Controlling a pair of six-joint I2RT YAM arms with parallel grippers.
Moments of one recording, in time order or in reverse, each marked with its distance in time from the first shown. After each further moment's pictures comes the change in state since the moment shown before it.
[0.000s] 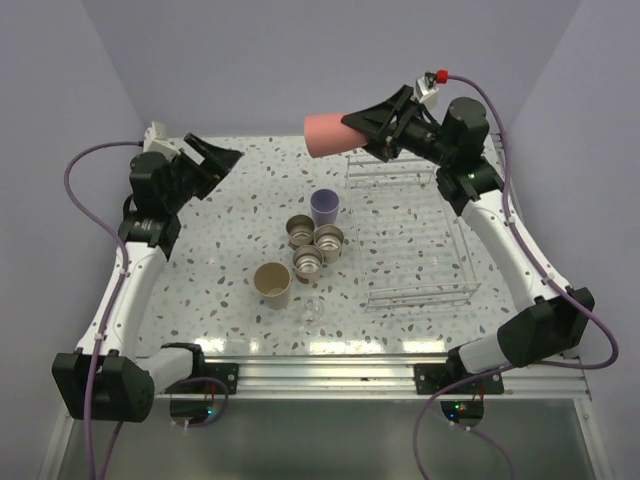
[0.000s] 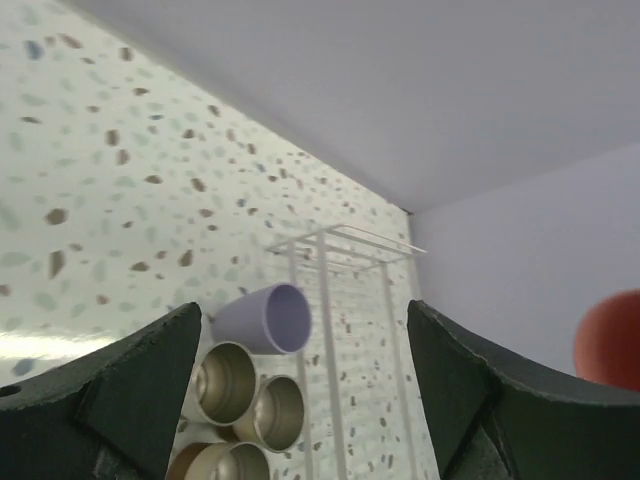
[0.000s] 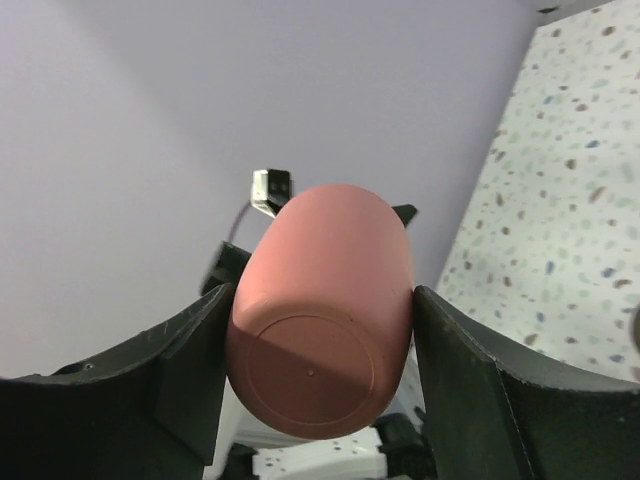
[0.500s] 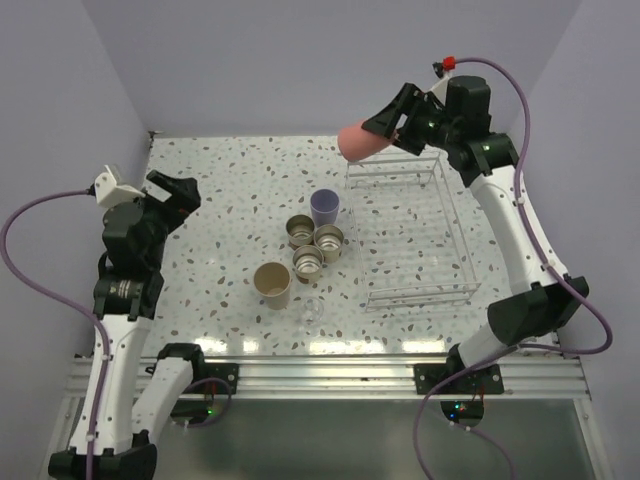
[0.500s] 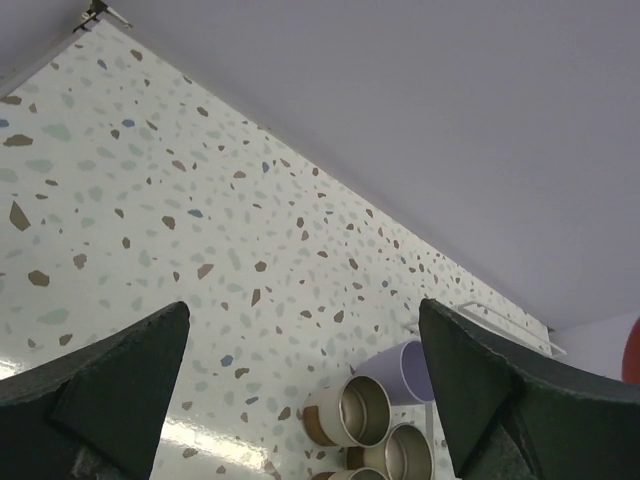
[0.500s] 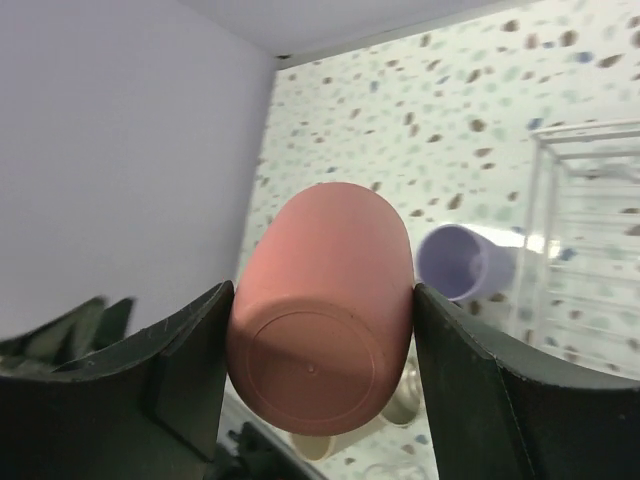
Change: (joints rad) left arm 0.013 -0.336 -0.047 -0.340 -0.499 0.211; right arm -0.069 0.101 0.308 -0.599 0.233 -0.516
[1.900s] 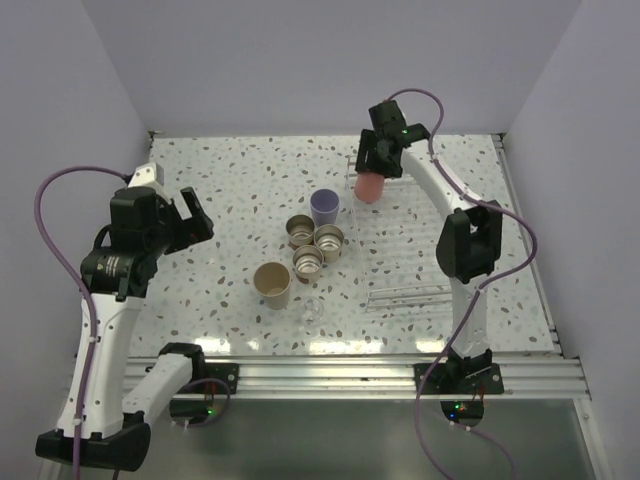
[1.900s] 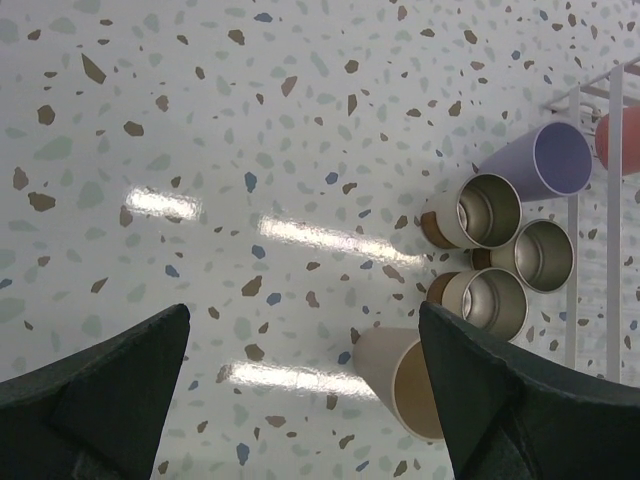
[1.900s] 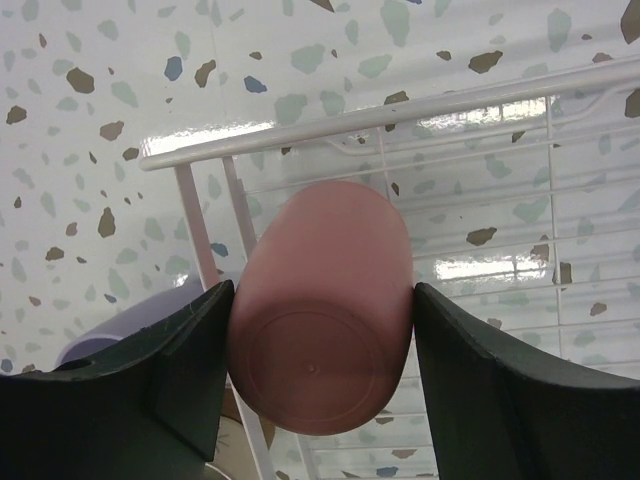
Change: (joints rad) left arm -0.048 0.100 0.247 -0.578 0.108 0.304; right arm 0.095 0.579 0.276 -0.299 0.566 -0.261
